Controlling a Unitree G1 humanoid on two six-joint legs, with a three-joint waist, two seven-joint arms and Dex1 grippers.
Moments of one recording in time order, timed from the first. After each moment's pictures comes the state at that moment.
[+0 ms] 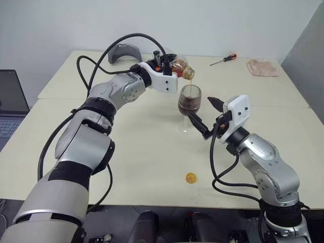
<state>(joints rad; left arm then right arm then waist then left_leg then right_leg) -1.38 0.44 -0.48 1.22 0.69 -0.73 0.02 -0.33 -0.32 0.06 -0.57 0.35 0.60 0.32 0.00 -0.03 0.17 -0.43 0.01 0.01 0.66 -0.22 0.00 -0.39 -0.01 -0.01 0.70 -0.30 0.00</state>
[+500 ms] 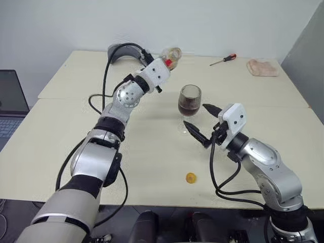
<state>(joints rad) -1.13 0.33 -0.11 1.03 0.18 -0.51 -0.30 -0.27 -0.42 0.10 -0.62 0.36 0.59 0.45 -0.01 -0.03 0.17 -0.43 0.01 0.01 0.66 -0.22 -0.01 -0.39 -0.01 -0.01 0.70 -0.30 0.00</state>
